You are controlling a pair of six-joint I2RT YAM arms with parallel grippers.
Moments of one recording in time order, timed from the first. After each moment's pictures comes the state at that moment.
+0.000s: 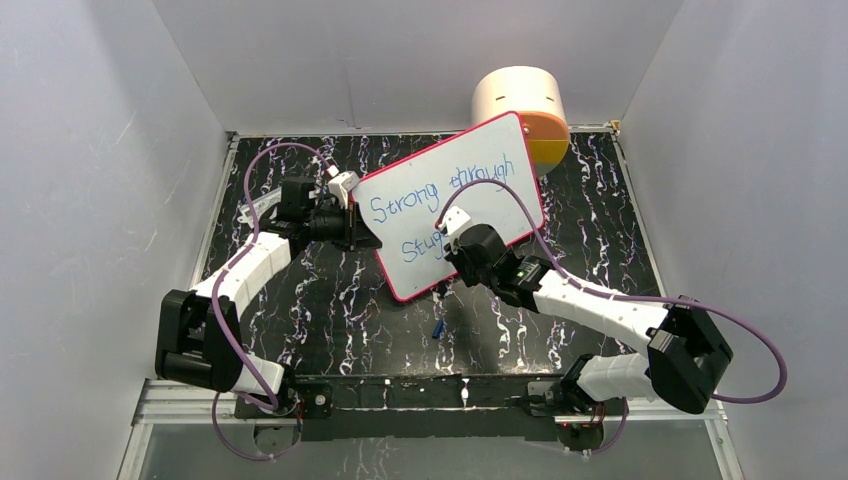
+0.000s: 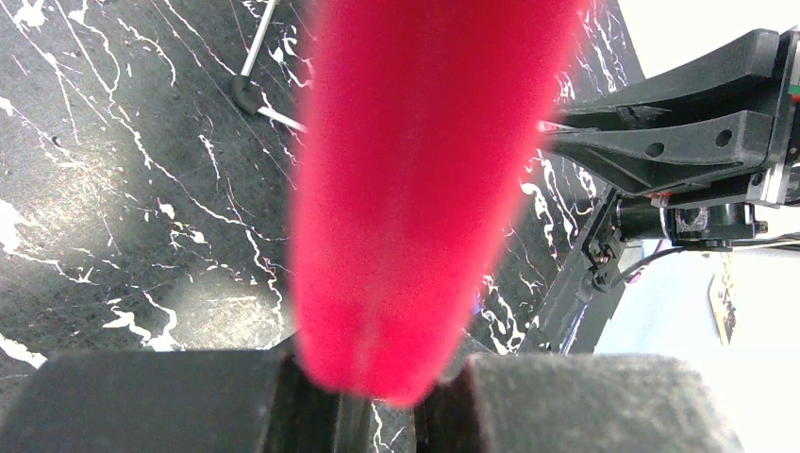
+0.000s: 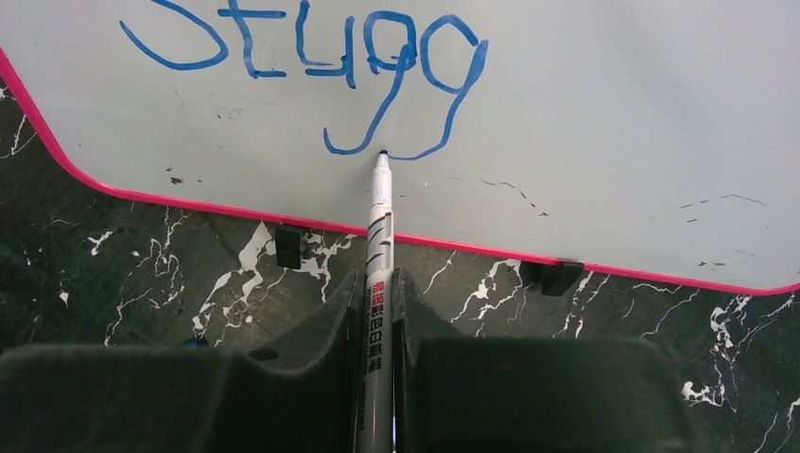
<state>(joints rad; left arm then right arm) -0.22 1.41 0.91 -0.26 0.79 -0.15 0.89 1.28 0.80 -0.21 0.24 0.00</state>
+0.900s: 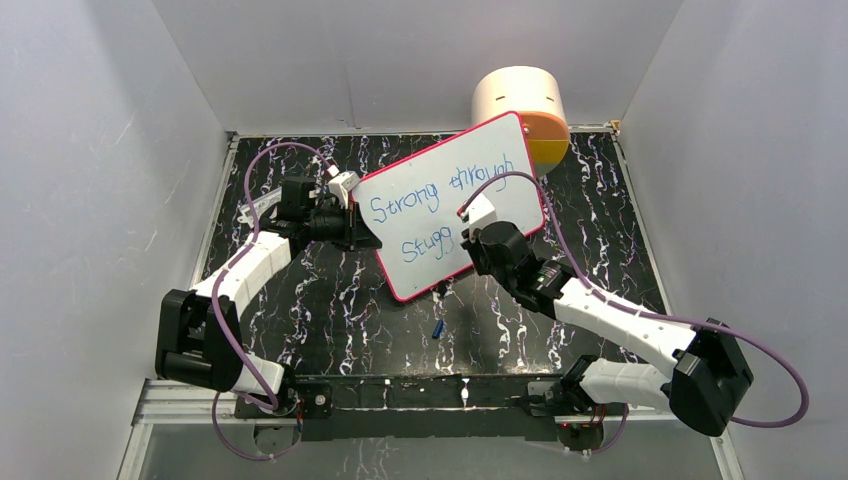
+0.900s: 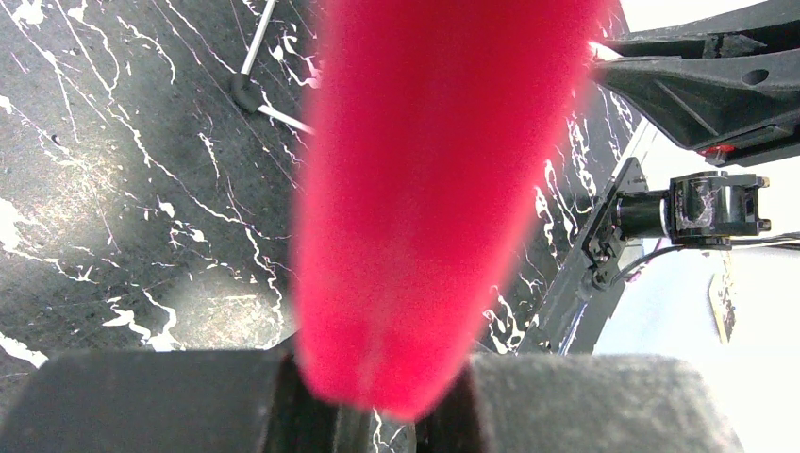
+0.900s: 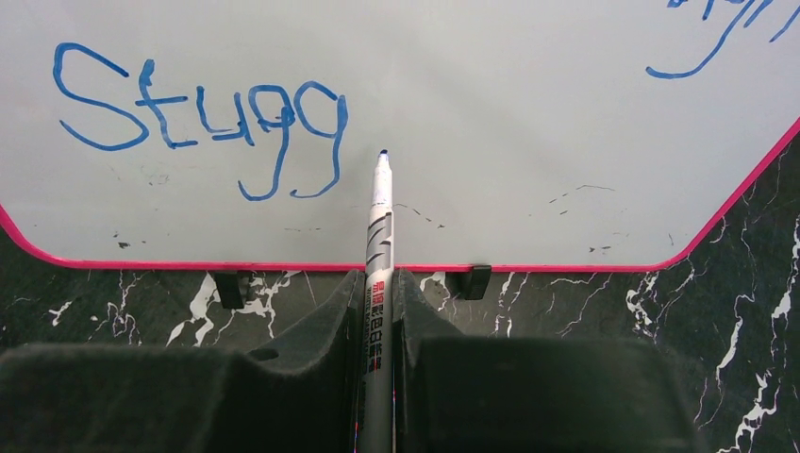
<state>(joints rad) -0.22 1.41 0.91 -0.27 0.79 -0.15 0.85 1.14 0.76 -0.15 0.35 0.00</state>
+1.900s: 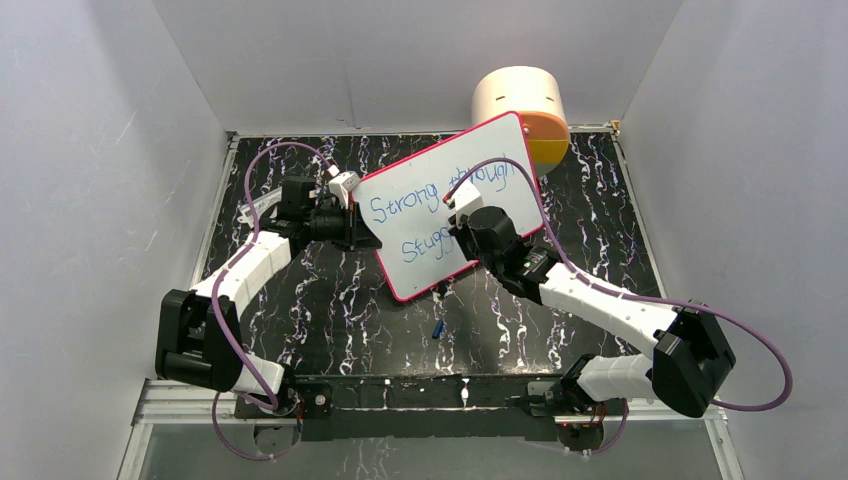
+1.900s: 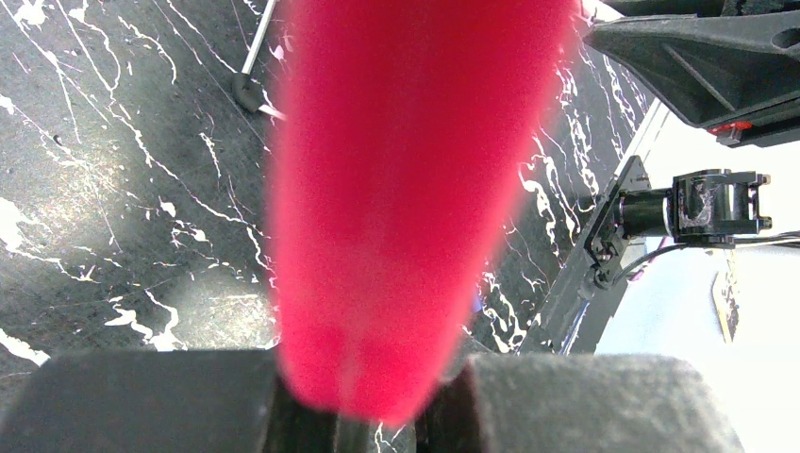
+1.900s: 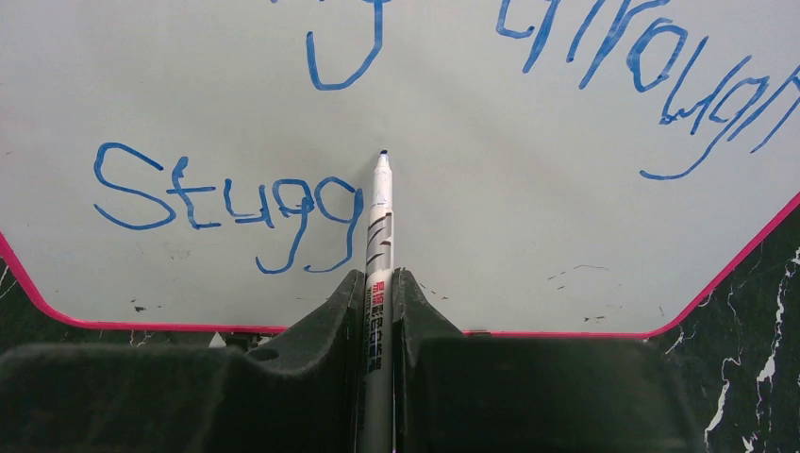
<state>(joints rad) -0.22 1.41 0.92 -0.28 0.78 -0.14 0.84 1.26 0.86 -0.08 0.33 -0.05</state>
